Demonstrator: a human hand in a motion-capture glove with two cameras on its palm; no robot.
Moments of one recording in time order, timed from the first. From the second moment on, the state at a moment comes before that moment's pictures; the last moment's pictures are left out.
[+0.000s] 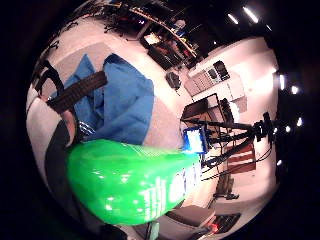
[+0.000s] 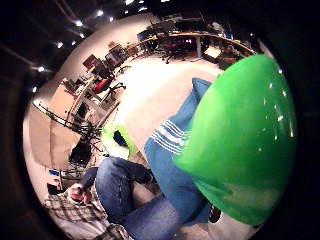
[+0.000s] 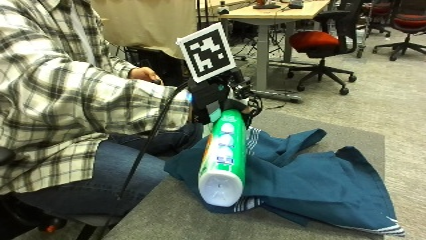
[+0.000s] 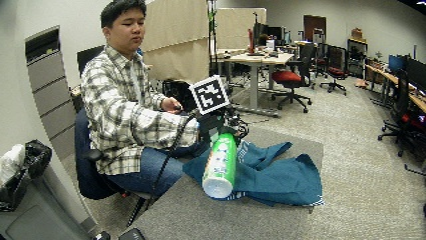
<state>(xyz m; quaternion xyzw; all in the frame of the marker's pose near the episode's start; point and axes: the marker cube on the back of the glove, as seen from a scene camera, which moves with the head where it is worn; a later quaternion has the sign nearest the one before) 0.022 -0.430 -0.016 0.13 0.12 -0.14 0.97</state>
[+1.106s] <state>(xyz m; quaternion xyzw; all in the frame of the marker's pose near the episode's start) 0.092 -0.411 -0.112 0.30 -0.45 0.05 0.84</state>
